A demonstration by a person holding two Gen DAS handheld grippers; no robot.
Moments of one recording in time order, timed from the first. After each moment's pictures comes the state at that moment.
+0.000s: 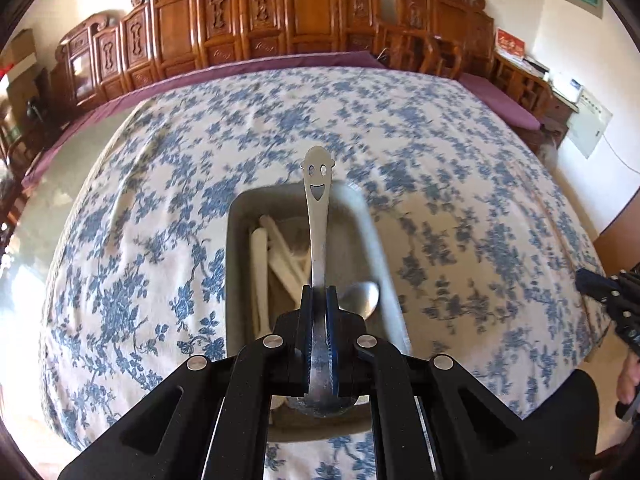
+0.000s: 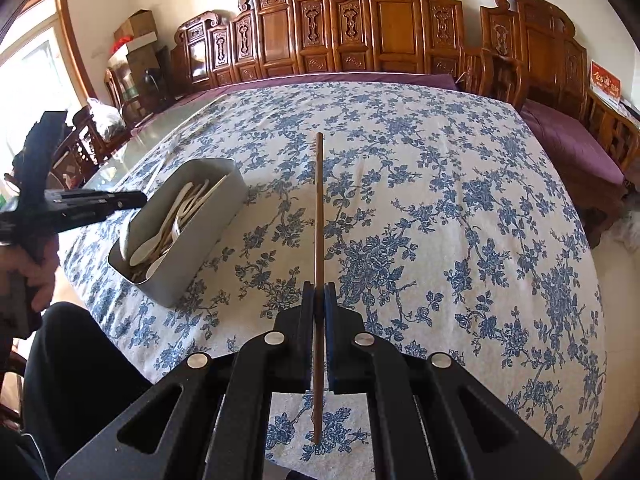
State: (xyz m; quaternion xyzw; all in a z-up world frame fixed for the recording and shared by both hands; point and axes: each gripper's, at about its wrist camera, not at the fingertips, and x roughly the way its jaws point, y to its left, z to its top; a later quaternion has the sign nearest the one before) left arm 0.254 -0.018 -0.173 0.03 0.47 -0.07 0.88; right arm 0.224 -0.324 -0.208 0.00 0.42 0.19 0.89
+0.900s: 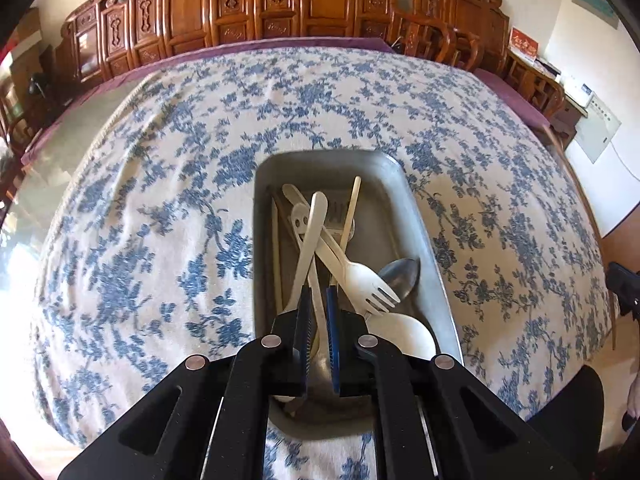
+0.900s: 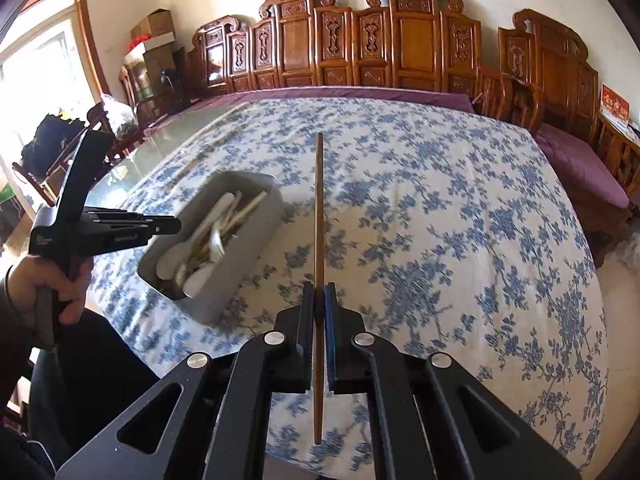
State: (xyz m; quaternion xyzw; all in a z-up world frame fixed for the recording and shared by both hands) left arm 0.252 0.010 -0.188 0.01 0.49 -0.06 0.87; right arm 0.212 -0.278 -0.182 -0.01 0.40 0.21 0.89
